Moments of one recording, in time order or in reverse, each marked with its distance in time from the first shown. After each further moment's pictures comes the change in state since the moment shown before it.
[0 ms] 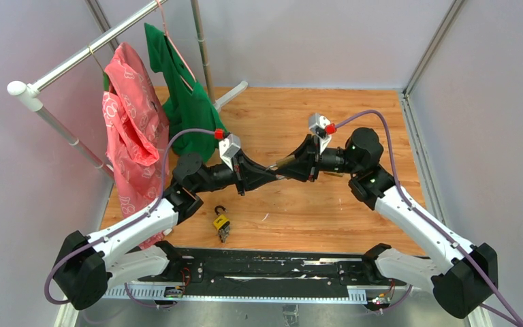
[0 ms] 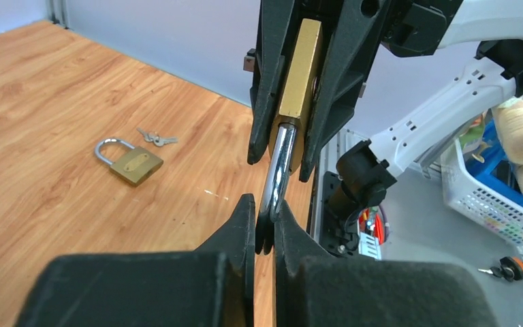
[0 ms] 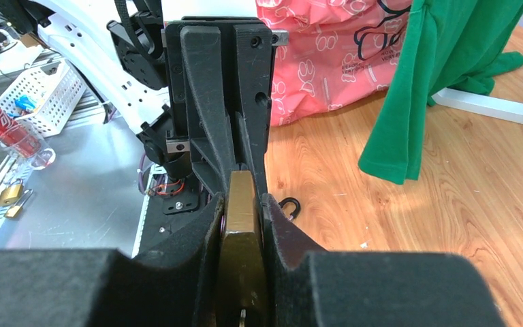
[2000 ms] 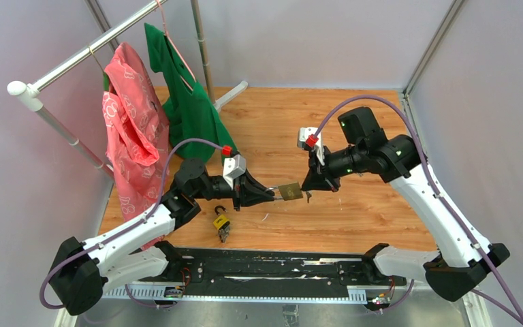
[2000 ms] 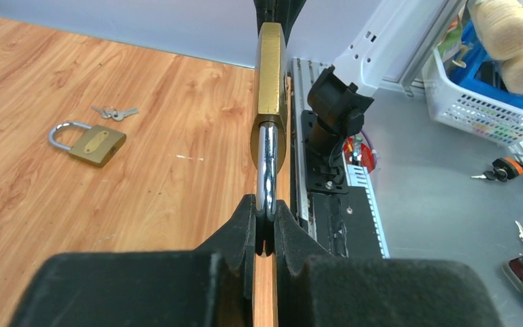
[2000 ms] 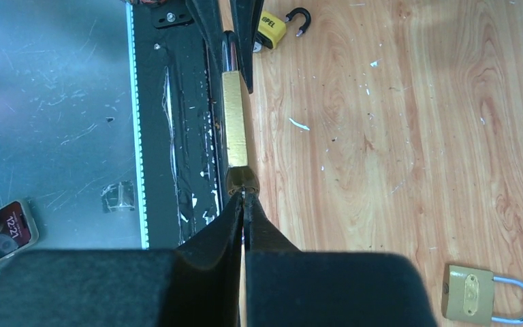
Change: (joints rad) left arm -0.022 -0.063 -0.045 -0.128 0.178 0.205; right arm 0.022 0.128 0.616 -1.410 0.156 -0.742
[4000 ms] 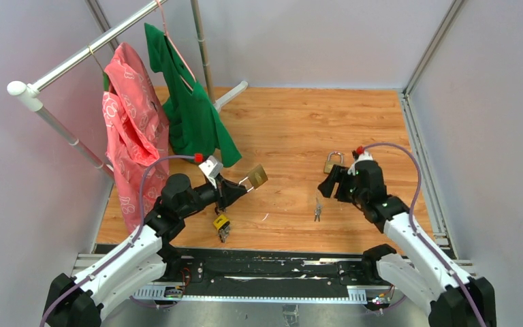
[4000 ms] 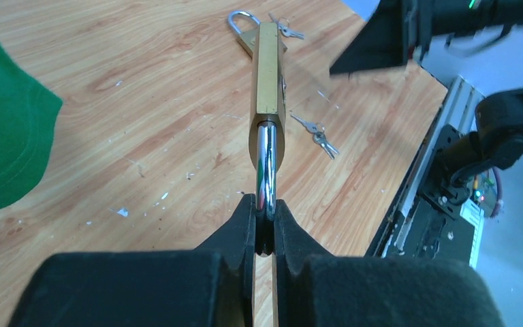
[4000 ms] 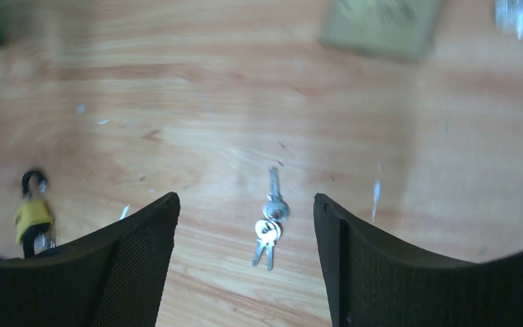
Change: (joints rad) left arm 0.157 -0.268 -0.227 -0.231 -0.412 -0.093; right arm -0.251 -0.320 -1.046 0.898 0.706 1.107
